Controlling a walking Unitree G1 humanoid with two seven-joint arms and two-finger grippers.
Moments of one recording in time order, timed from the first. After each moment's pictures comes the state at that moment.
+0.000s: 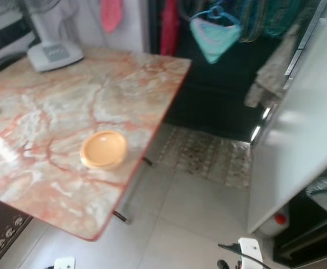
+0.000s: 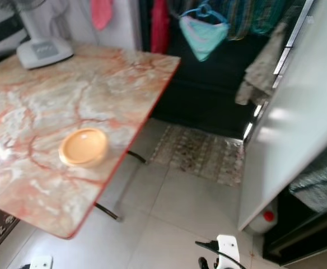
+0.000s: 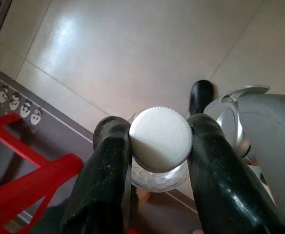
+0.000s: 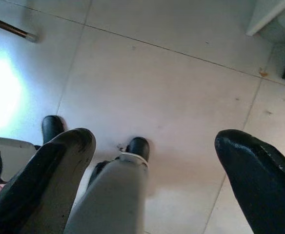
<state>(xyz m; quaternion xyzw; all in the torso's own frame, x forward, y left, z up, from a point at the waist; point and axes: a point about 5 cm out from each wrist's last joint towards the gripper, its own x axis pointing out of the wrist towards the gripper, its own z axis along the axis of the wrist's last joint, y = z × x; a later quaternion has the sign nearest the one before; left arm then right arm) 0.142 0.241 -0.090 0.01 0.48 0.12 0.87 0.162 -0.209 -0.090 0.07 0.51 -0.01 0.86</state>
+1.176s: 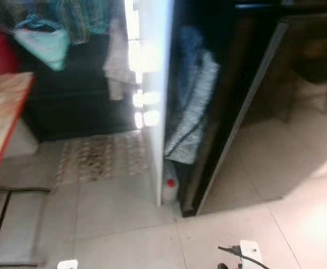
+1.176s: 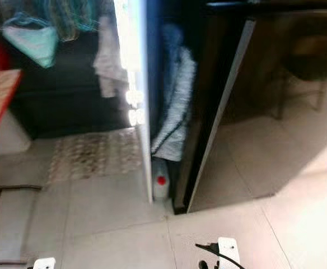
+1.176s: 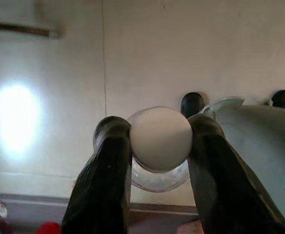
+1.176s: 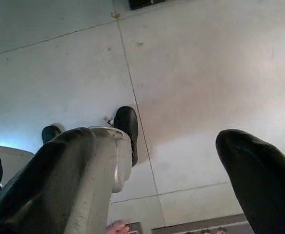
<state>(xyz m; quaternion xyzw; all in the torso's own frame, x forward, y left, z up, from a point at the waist) 0.137 0.237 -0.093 0.01 0.49 0.11 0.86 0.163 -0.208 -0.090 0.06 0.52 -0.01 0.85</state>
